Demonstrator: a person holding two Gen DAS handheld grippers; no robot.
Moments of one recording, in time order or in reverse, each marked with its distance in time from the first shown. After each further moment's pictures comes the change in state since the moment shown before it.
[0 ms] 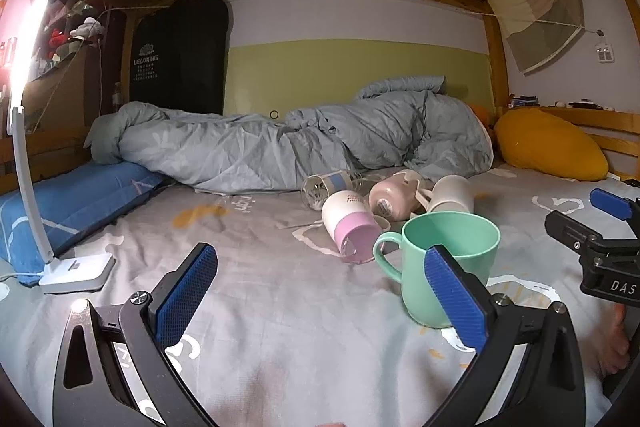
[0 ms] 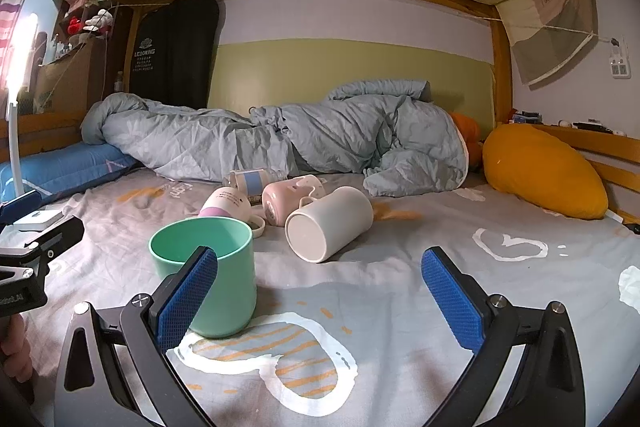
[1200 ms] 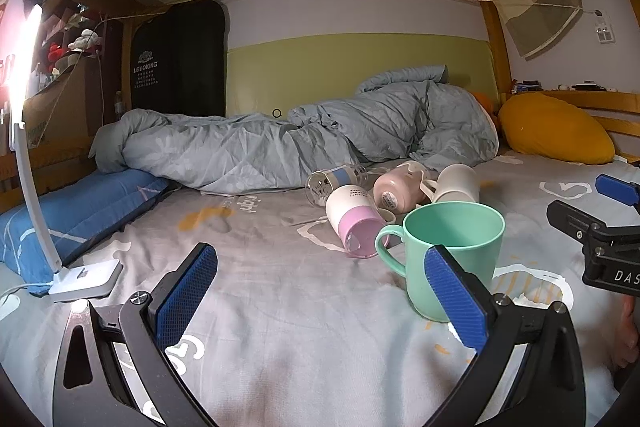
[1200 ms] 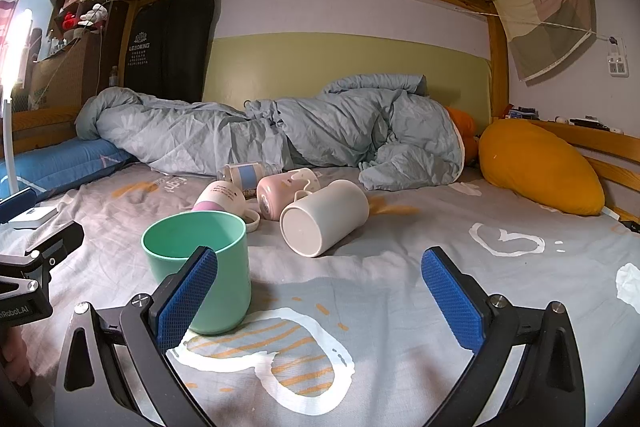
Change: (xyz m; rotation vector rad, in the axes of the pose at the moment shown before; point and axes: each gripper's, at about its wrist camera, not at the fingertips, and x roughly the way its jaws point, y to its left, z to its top) left arm 0.002 -0.004 -0.001 0.044 0.012 0.027; right arm 0.002 -0.005 -0.002 0.002 0.018 -0.013
